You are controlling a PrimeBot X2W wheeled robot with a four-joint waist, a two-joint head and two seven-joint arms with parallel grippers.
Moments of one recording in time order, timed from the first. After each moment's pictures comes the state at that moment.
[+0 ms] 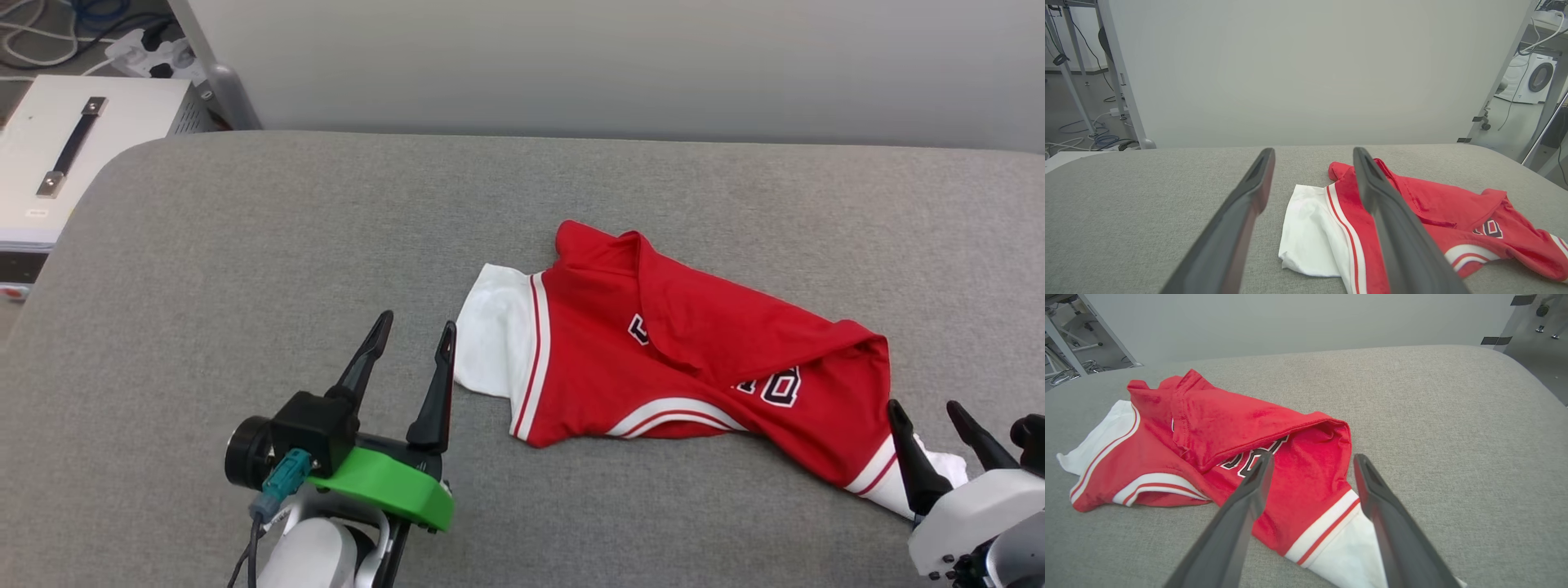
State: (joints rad) left arm -0.13 0.17 -0.32 0.09 -0.32 -0.01 -0.26; right arm 0.07 -0.22 -0.10 -0.04 0.33 0.13 0.16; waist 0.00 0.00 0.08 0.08
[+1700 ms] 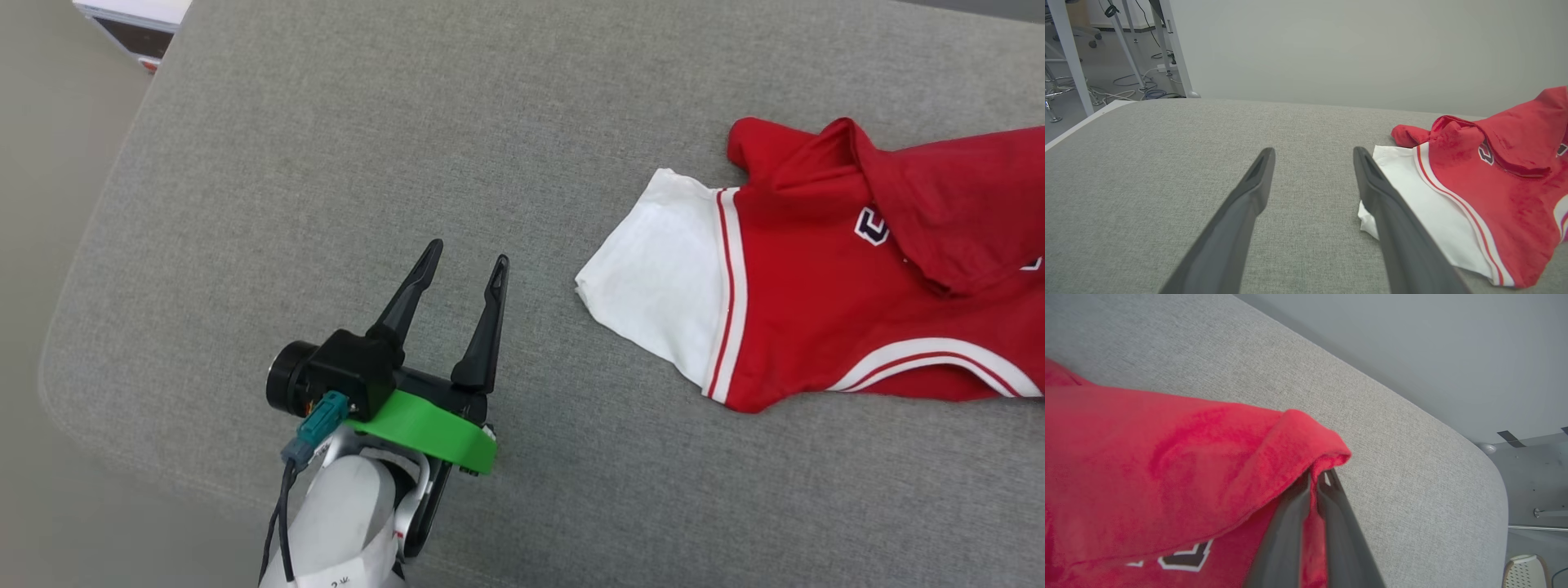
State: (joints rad) left arm -0.25 0.06 -0.29 0.11 -0.23 -0.11 -0.26; right arm -0.67 -0.80 0.19 0.25 0.40 0.13 0.68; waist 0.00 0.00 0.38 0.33
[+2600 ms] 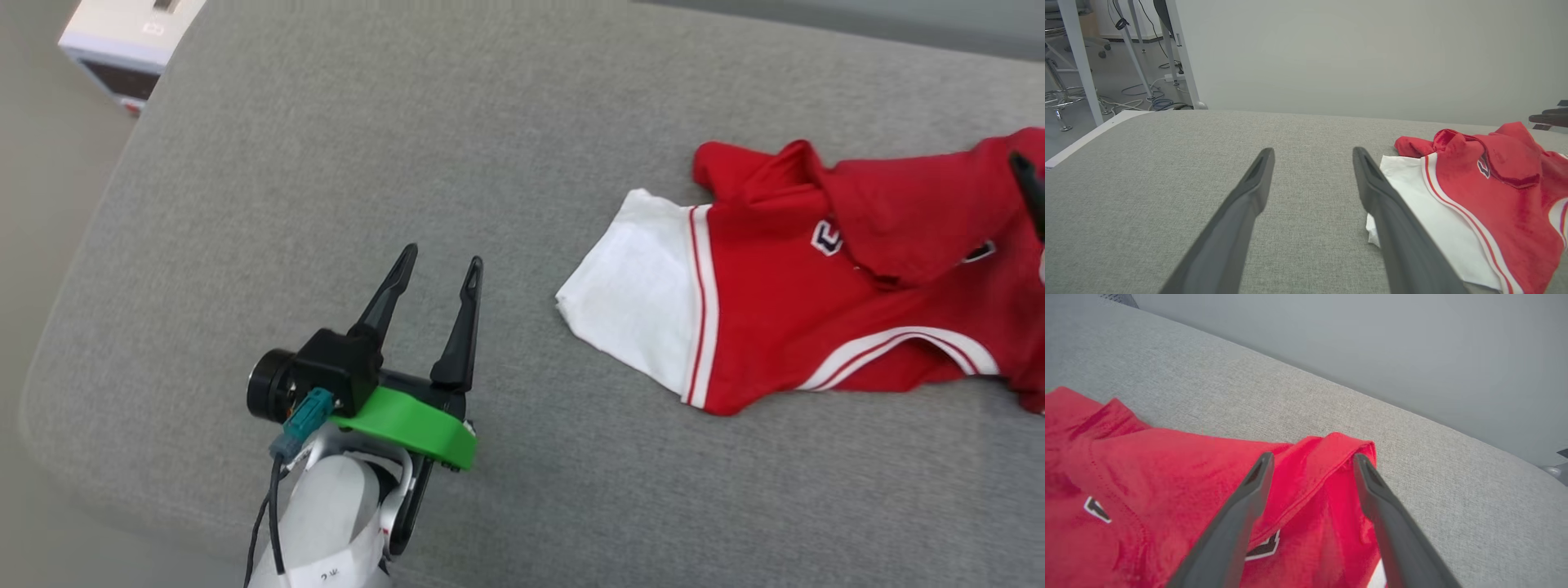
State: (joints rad) left arm -0.26 0.06 -0.25 0.16 -0.21 -0.11 -0.26; right arm -0.77 -0.67 0.37 0.60 0.52 0.13 0.23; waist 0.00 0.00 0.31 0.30
